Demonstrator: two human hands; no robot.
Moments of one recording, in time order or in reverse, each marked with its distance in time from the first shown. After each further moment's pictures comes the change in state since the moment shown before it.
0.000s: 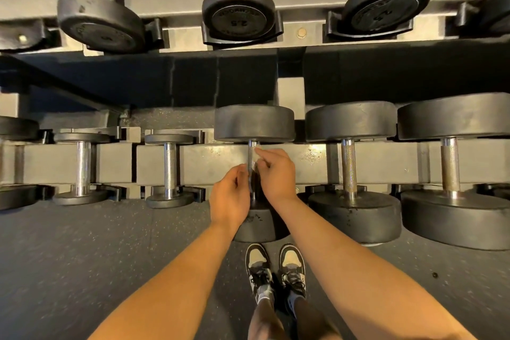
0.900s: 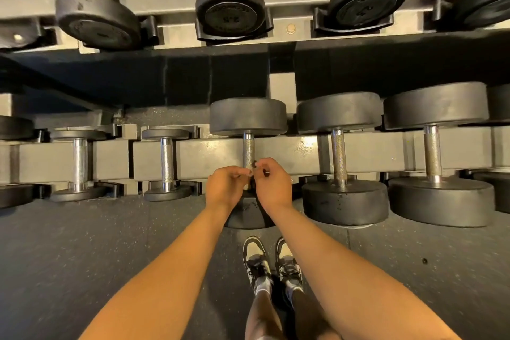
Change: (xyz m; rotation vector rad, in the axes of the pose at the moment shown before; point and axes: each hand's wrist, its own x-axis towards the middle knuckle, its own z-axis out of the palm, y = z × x) left_hand 0.010 -0.005 -0.007 0.103 -0.143 -0.033; right_hand -0.044 0.006 -0.002 0.043 0.014 0.222
